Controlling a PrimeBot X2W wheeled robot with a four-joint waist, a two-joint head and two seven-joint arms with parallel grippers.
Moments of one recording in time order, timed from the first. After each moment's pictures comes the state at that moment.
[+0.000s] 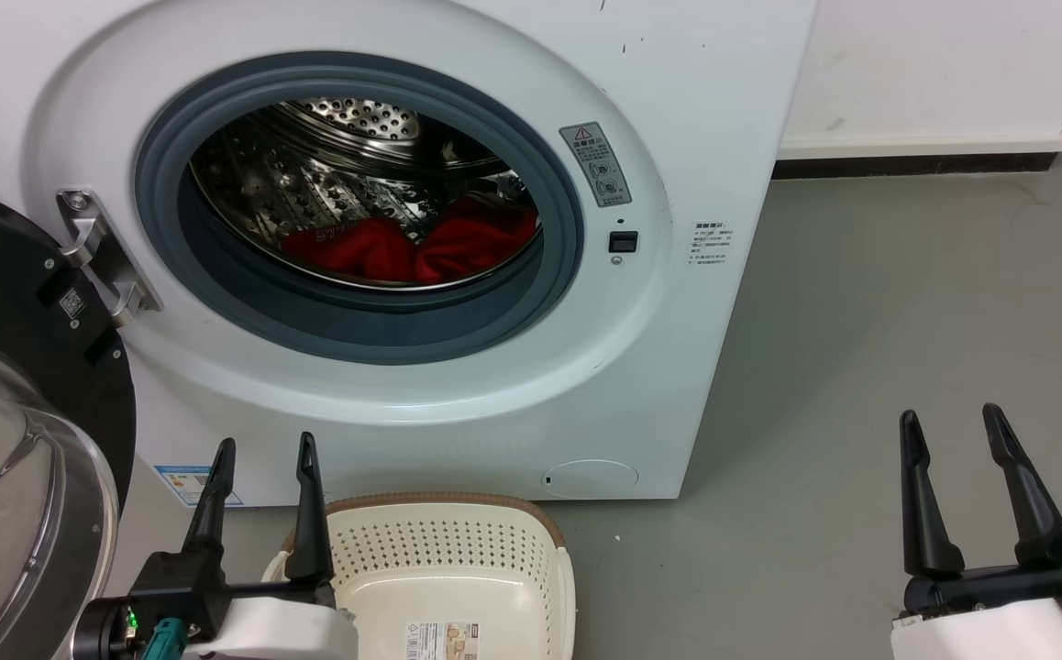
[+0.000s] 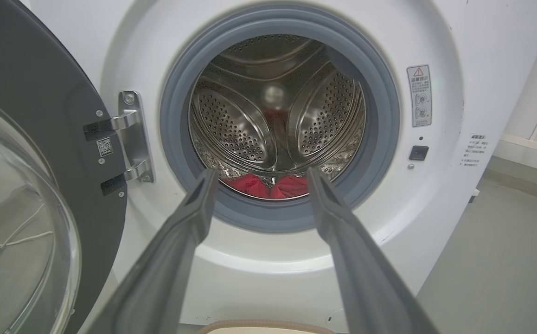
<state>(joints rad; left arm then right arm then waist) 0.06 0.08 -0.04 -0.03 -0.16 0.04 -0.23 0.10 -0.05 -0.04 -0.15 0.10 0.13 -0.23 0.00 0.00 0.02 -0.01</state>
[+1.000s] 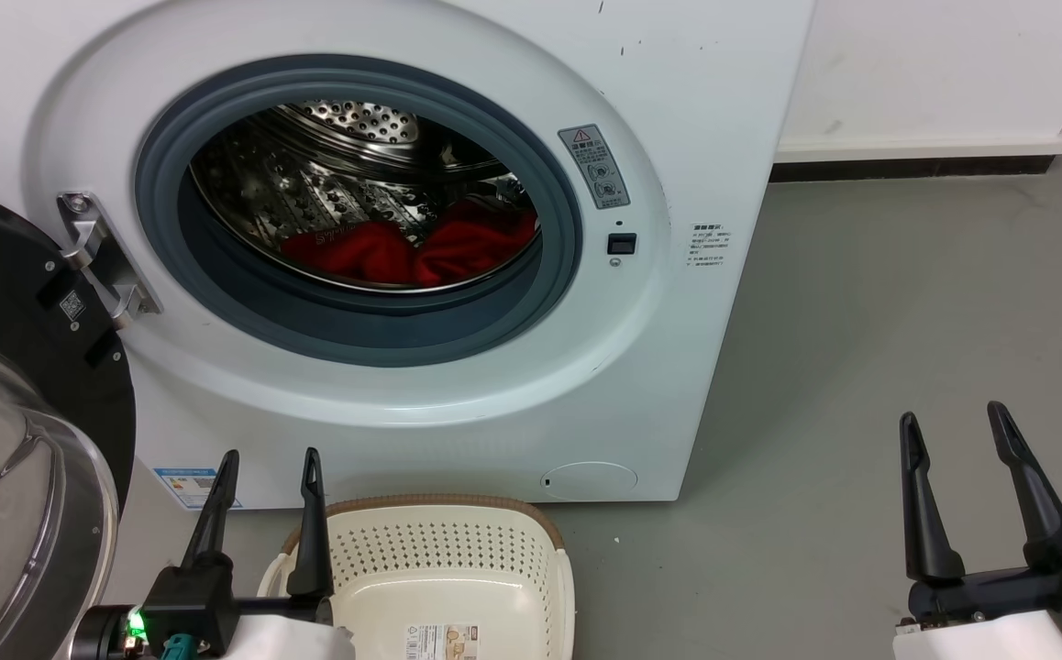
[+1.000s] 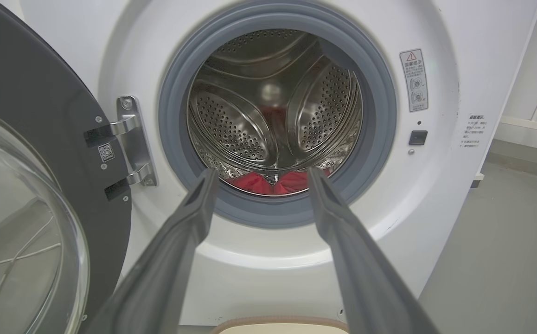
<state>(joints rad) 0.08 0.06 0.00 -0.01 -0.06 0.00 -0.26 0.12 -0.05 -0.04 -0.18 0.00 0.13 -0.26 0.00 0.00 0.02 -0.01</state>
